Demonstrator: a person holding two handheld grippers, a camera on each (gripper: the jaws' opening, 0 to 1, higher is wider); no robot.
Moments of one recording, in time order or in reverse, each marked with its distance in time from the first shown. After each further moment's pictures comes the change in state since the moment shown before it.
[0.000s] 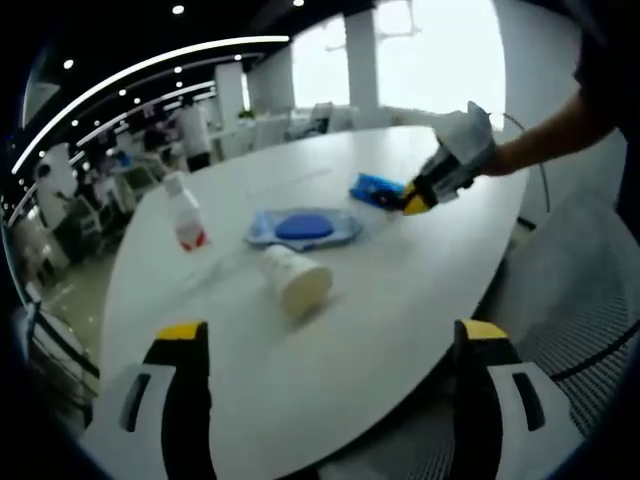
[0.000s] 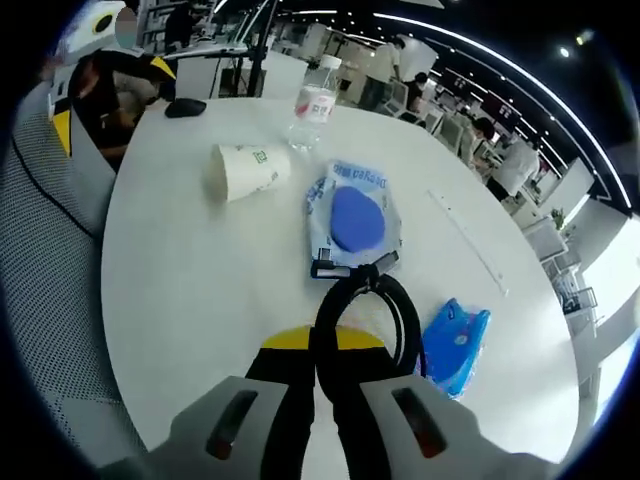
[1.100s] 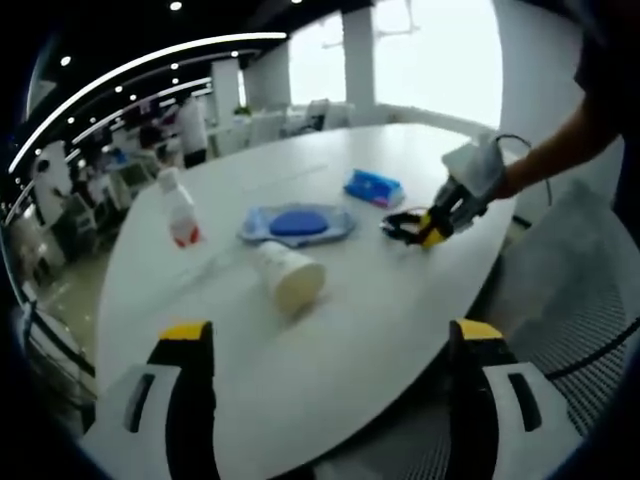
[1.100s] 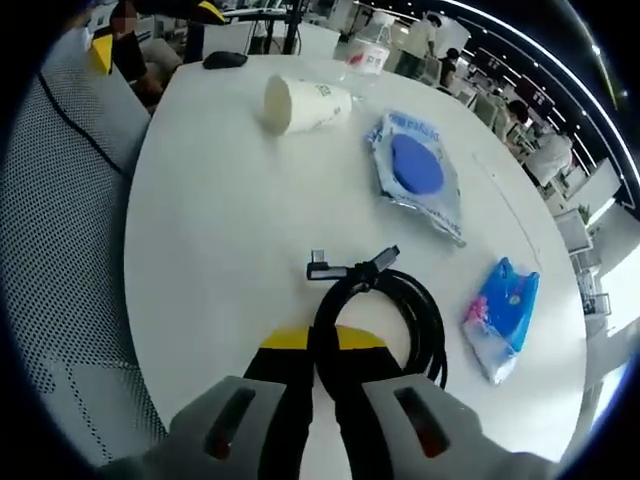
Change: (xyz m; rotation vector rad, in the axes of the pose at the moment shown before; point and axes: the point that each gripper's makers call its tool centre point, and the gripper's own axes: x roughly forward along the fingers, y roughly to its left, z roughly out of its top) left arm 0.002 -0.005 -0.003 0.003 0.016 -0.025; right arm 0.006 0.052 -0.049 -0.049 0.135 0.139
